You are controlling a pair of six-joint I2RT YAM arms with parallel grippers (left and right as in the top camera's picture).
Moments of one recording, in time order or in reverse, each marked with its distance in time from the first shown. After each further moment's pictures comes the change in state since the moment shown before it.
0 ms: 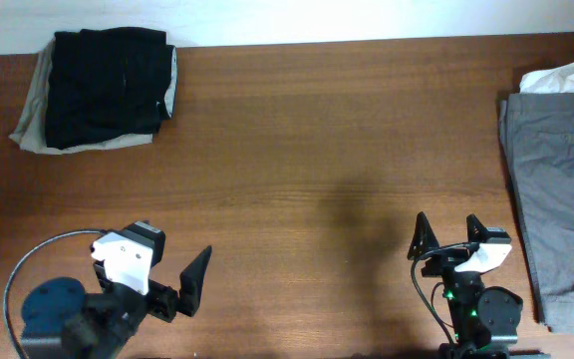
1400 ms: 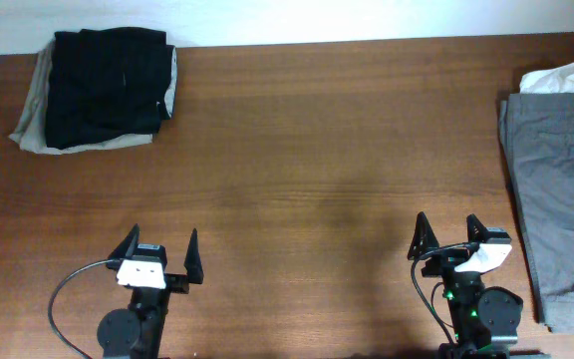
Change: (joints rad) left arm 0.035 -0.474 -0.887 0.768 -0.281 -0.069; right arm 0.000 -0.003 0.000 0.000 0.000 0.000
